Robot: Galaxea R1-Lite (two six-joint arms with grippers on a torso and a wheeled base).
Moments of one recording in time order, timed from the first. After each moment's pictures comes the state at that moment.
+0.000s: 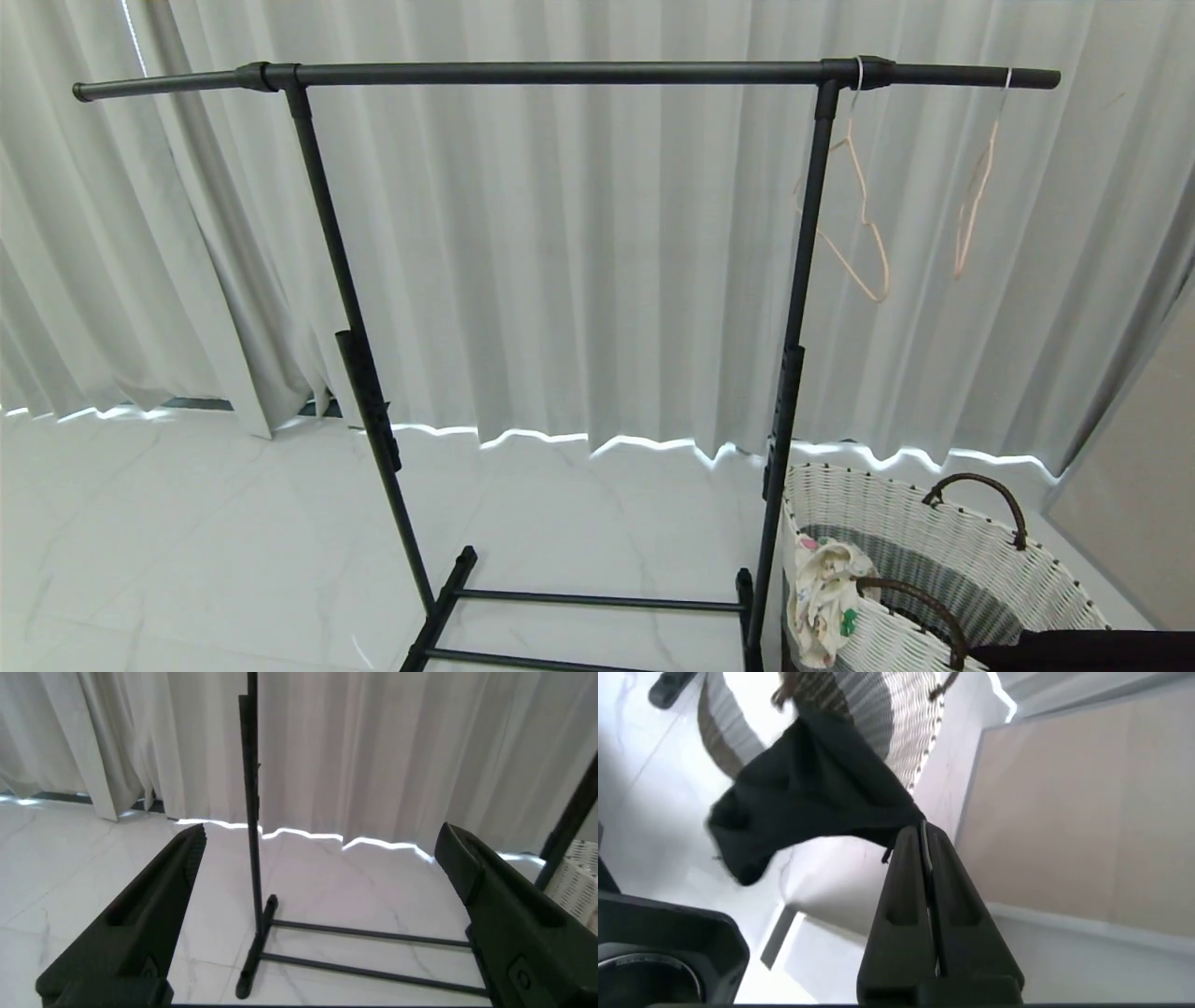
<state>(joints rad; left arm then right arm) 0.00 0.00 0.00 -0.02 0.02 0.01 -0.10 0.80 -0.58 0.47 -0.07 -0.76</state>
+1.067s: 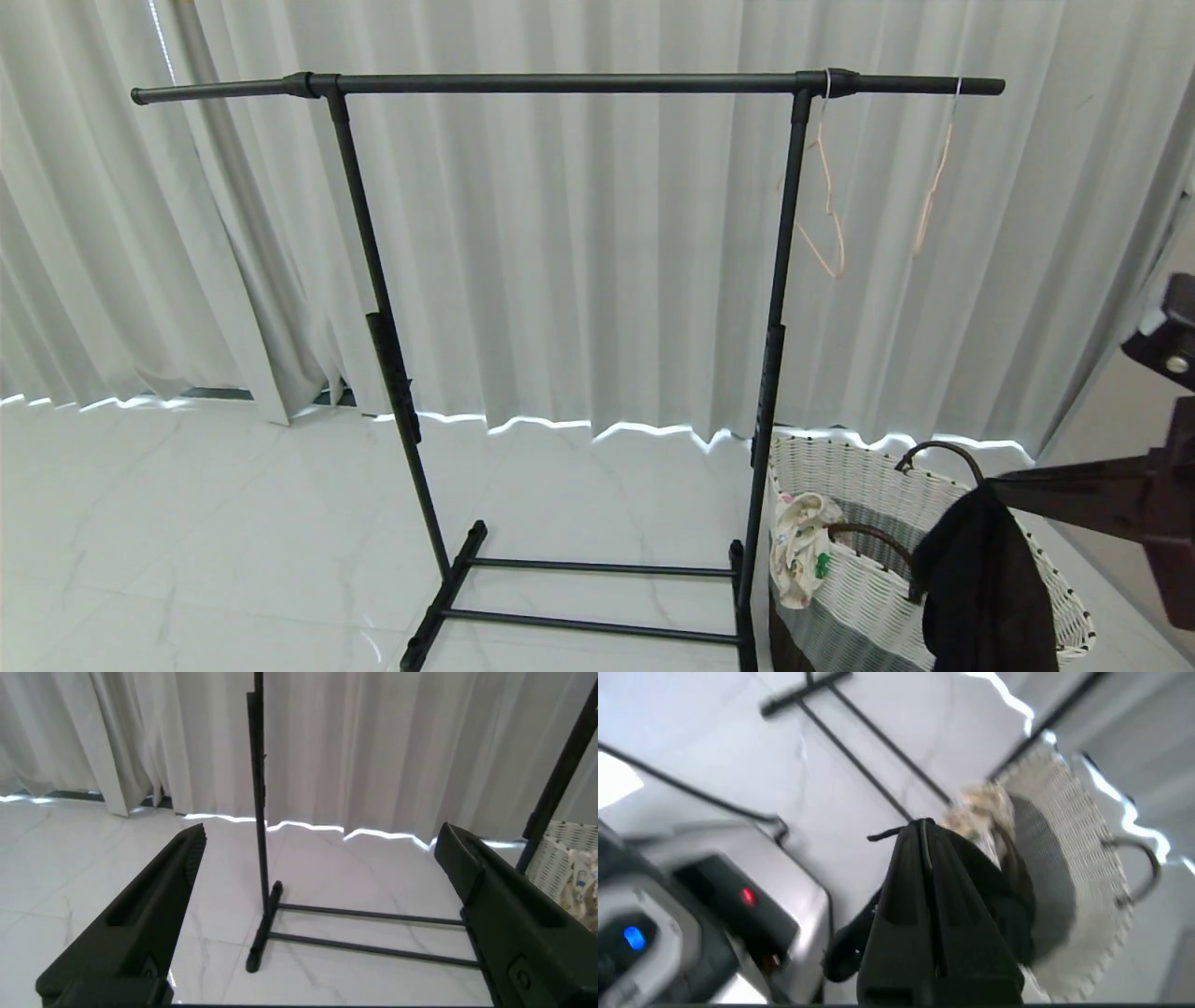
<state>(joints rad) 0.00 0.00 0.00 -0.01 0.01 0.03 0.71 1.16 -1.00 0.42 -0.02 -0.12</state>
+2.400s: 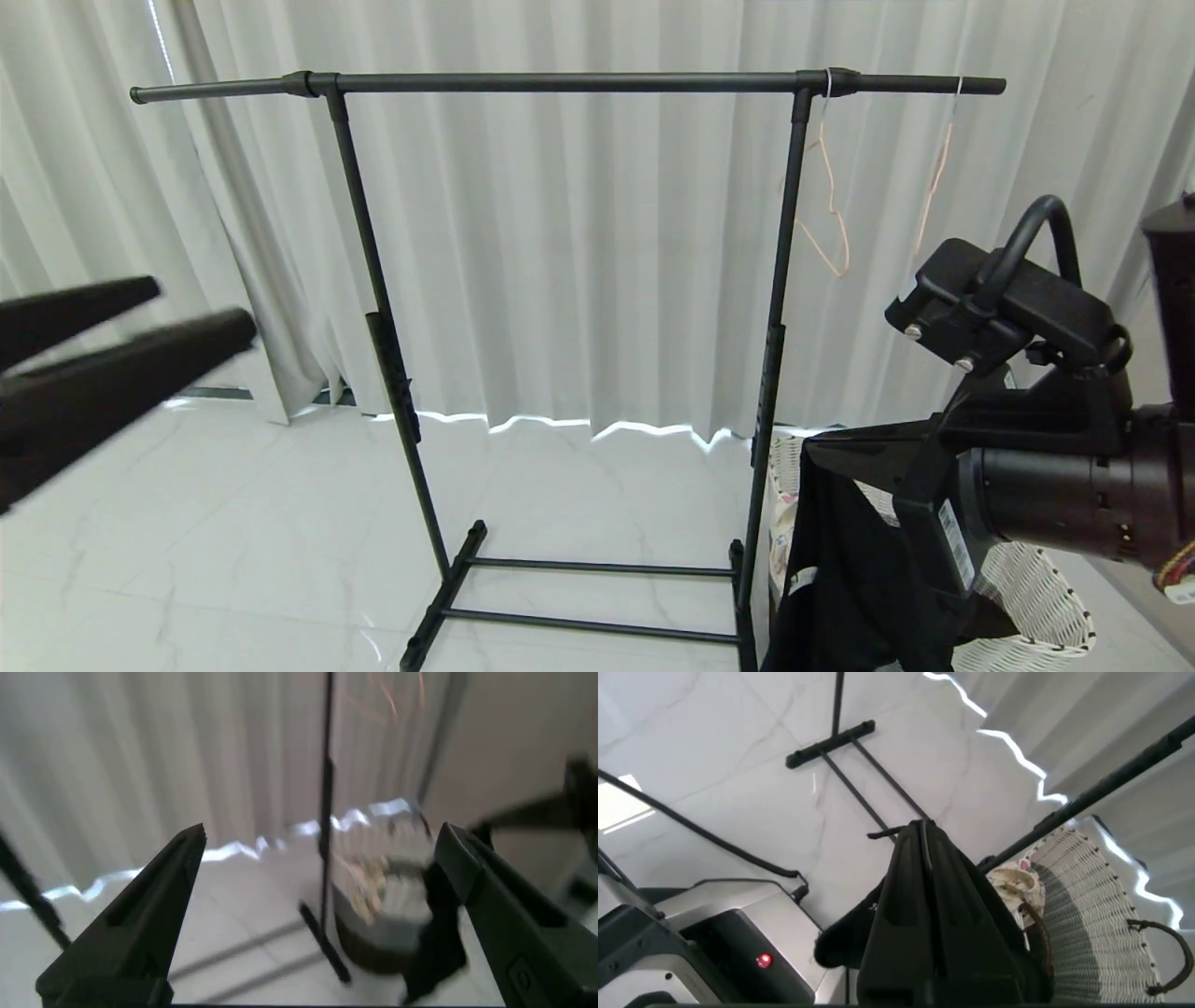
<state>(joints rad) -0.57 0.91 -0.78 -0.11 -0.02 -0.02 1.00 1.38 -1.06 0.17 -0.21 -0.03</state>
